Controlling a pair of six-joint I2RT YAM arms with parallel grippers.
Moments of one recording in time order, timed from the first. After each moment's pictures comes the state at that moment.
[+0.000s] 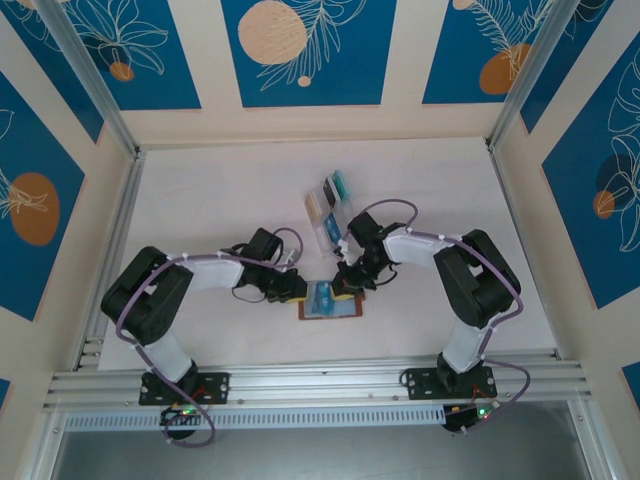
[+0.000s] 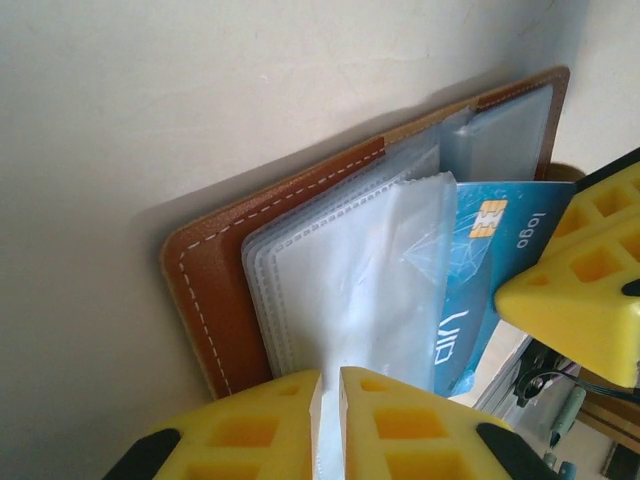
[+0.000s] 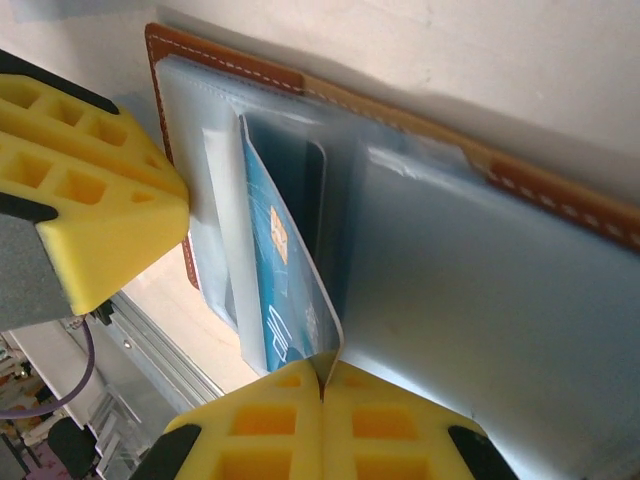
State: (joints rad) left arm -0.59 1.69 0.76 -0.18 0.66 -0.65; right arm 0.56 1.77 0.99 -0.65 -0.69 0.39
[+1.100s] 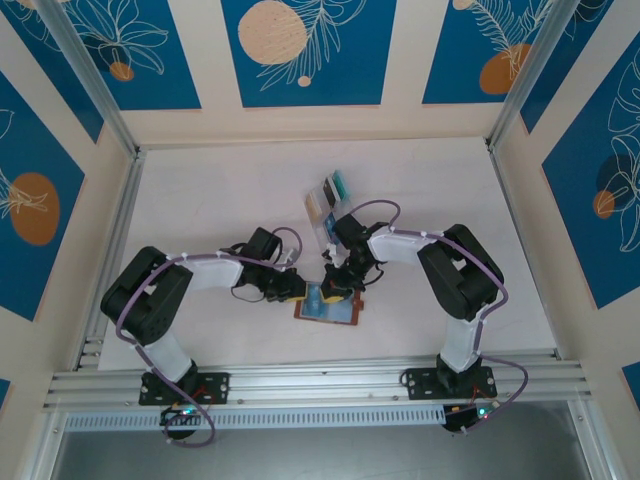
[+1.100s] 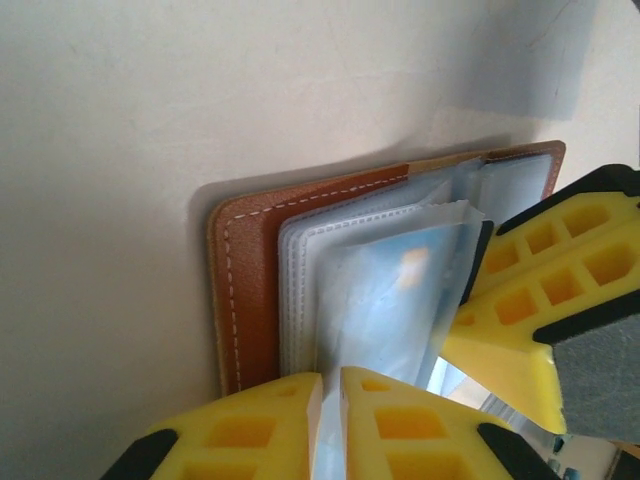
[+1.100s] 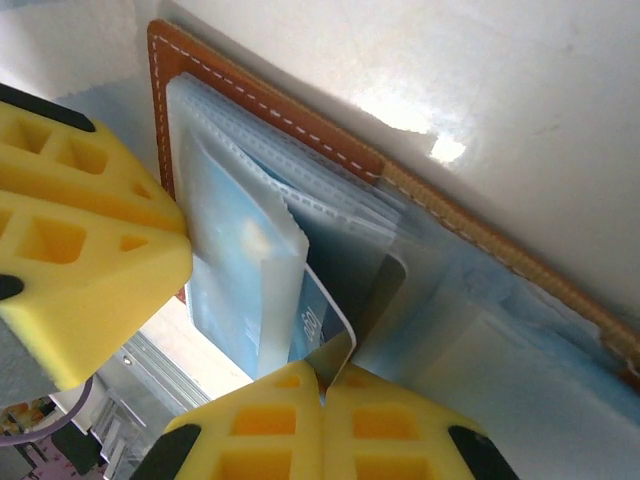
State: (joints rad) left arm -0.59 1.69 0.77 -0.18 0.66 -0.66; right arm 0.64 1.86 1.06 -0.65 -0.67 0.48
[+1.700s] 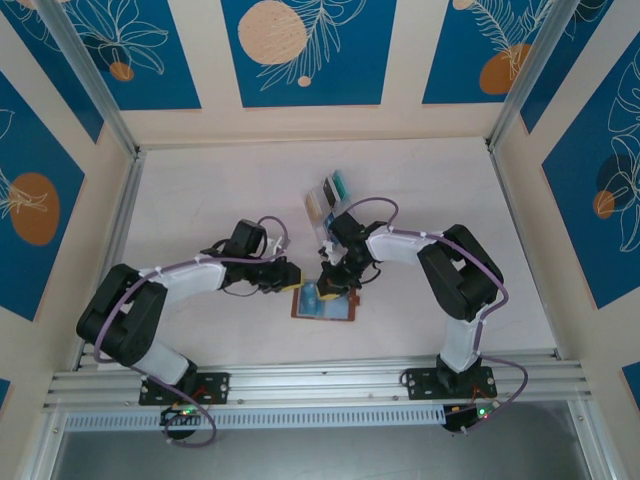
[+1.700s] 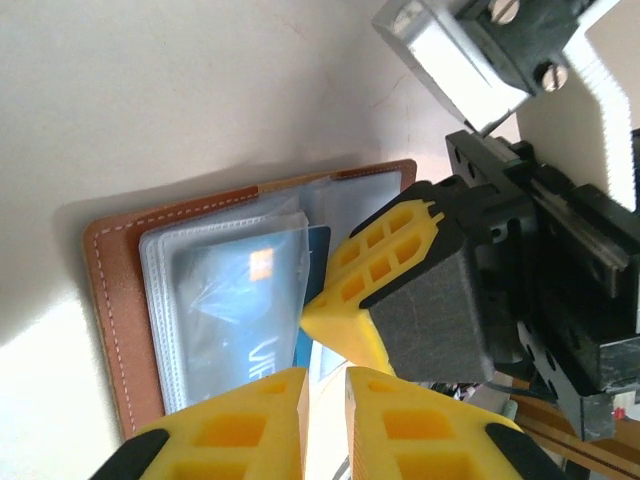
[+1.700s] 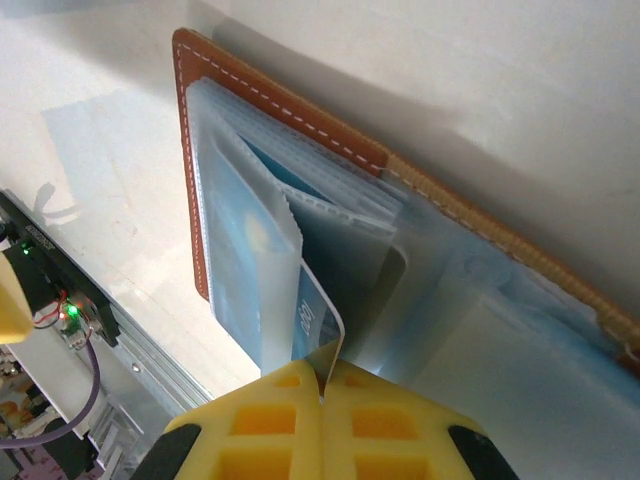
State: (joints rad) left arm -0.51 1.53 0.72 -0.13 0.74 -0.71; right arm 0.64 1.86 1.08 -0.62 -0.67 0.48
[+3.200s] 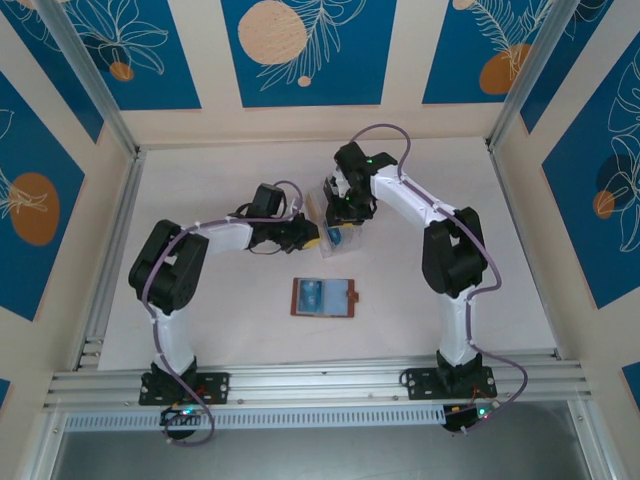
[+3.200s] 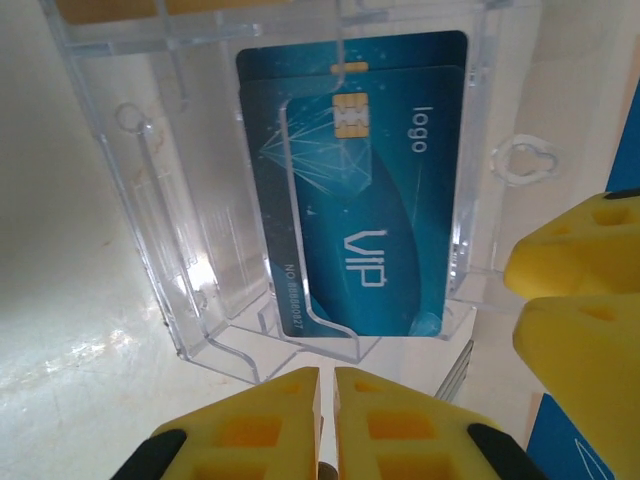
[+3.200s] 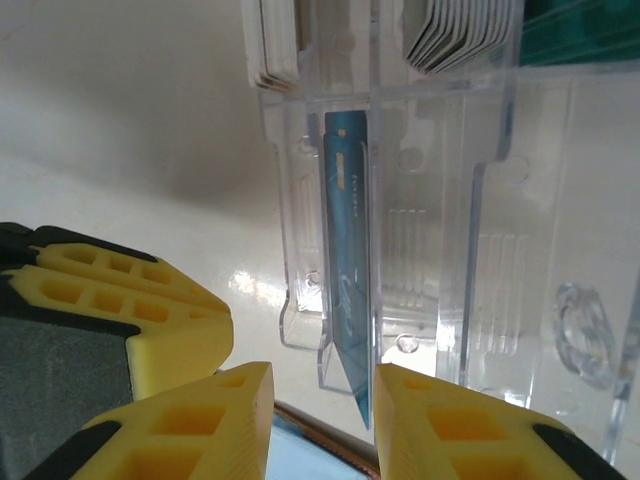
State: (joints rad) left arm -0.48 1.93 1.14 -0.02 0.72 -0.92; right arm 0.48 2.05 1.79 -1.07 -0.25 0.30
